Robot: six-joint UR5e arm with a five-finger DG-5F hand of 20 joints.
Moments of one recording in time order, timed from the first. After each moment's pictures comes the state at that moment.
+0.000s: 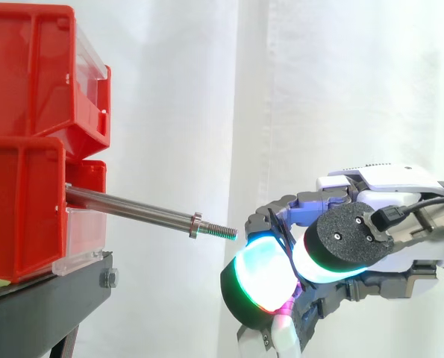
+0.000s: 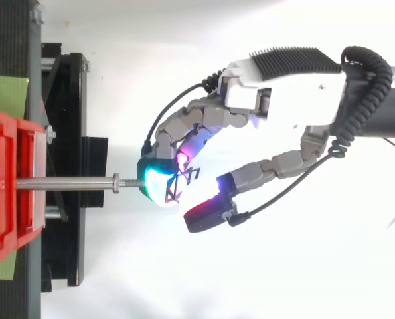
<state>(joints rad) 0.06 -2.27 -1.30 -2.68 -1.57 -0.50</state>
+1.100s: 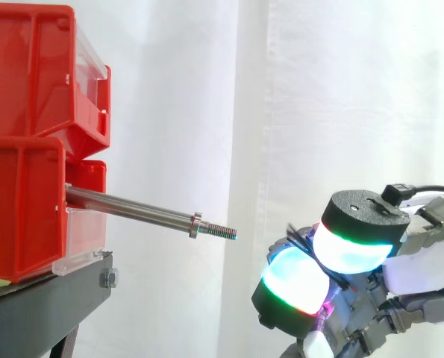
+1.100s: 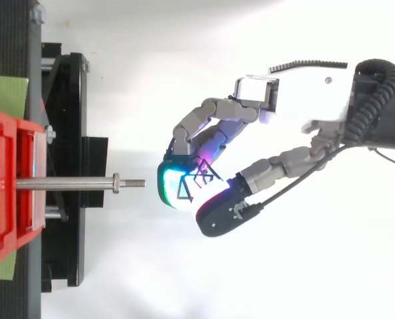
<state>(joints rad) 0.10 -2.25 -1.29 -2.90 -1.46 -0.18</state>
